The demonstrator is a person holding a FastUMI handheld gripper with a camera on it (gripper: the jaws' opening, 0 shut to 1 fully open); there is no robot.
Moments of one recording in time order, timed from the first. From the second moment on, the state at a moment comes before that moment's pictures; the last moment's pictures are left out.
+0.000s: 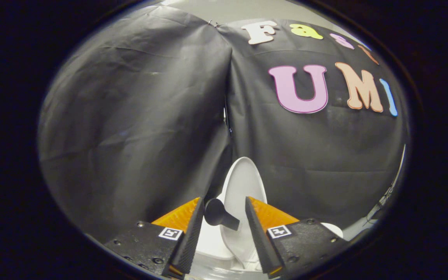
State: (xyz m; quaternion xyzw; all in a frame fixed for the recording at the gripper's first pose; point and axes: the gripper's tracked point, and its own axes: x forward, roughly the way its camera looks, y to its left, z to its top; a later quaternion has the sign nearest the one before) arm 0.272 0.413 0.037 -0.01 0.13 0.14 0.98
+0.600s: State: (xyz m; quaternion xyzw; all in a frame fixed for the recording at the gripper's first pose) arm 0.264 0.298 0.068 -0.06 0.05 0.10 0.99
